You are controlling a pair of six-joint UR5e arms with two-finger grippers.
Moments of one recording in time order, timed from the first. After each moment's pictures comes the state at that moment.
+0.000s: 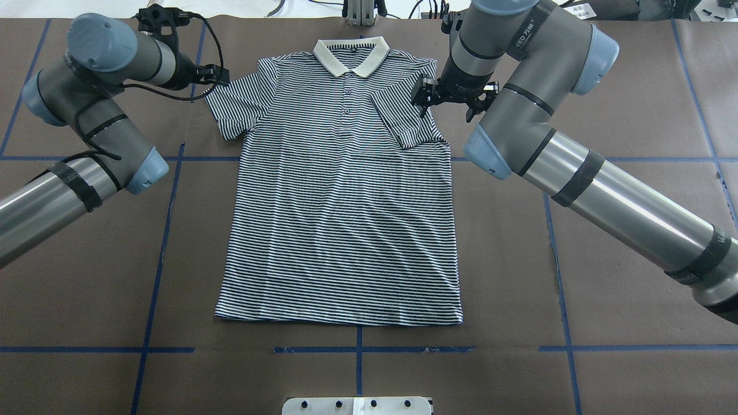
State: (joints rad) left arm -0.90 -2.21 -1.10 -2.37 -1.80 -0.99; right arm 0.85 -0.78 1.35 -1.45 2.14 1.03
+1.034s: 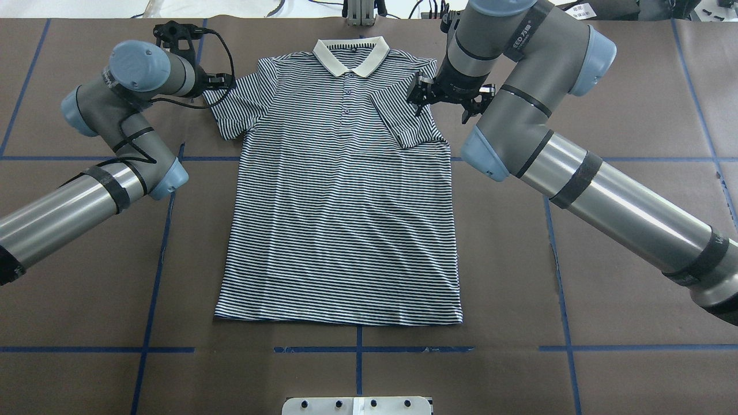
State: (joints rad) left arm -0.87 -2.30 -0.87 -2.47 -1.69 -1.02; right arm 0.85 -0.78 1.36 -1.45 2.13 1.09
